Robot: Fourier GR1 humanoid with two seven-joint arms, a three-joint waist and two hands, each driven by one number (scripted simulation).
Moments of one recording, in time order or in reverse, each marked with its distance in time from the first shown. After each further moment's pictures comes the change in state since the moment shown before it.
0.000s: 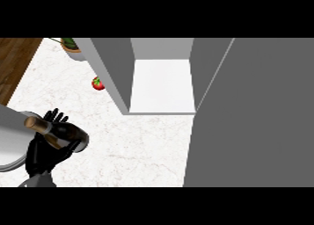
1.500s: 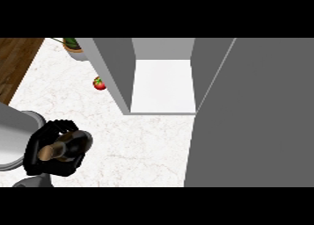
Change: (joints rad) left arm 0.086 0.024 -0.176 -0.296 -0.146 -0.007 -0.096; right arm 0.017 0.008 -0.006 0.000 -0.002 0.018 -0.002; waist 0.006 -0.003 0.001
